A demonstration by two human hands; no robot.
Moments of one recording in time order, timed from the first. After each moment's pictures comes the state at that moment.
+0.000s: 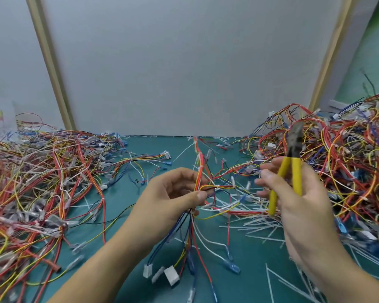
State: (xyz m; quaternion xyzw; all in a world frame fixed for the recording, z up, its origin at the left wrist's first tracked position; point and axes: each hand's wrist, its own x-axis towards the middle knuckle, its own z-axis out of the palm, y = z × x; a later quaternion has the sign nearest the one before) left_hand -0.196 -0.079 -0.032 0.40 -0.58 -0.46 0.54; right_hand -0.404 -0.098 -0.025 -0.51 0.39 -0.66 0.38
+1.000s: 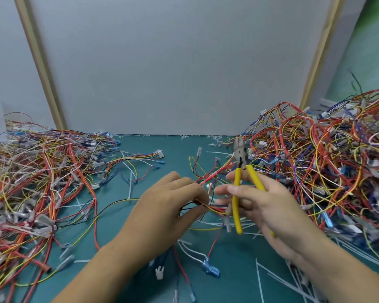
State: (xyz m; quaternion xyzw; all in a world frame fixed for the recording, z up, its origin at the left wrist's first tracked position) left_hand -0.200 -0.077 -0.039 0.43 -0.82 0.05 0.37; right_hand -0.403 -0.104 -0.027 -0.54 0.38 -0.49 0.57
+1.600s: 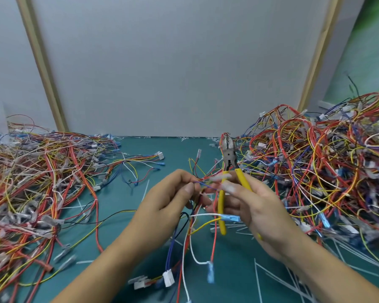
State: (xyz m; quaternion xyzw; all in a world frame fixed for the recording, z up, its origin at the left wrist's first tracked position) left_hand -0.206 -0.084 -0.048 0.38 -0.69 -0.32 0.53; right_hand -0.394 -0.108 -0.036 -0.58 0.30 -0.48 0.59
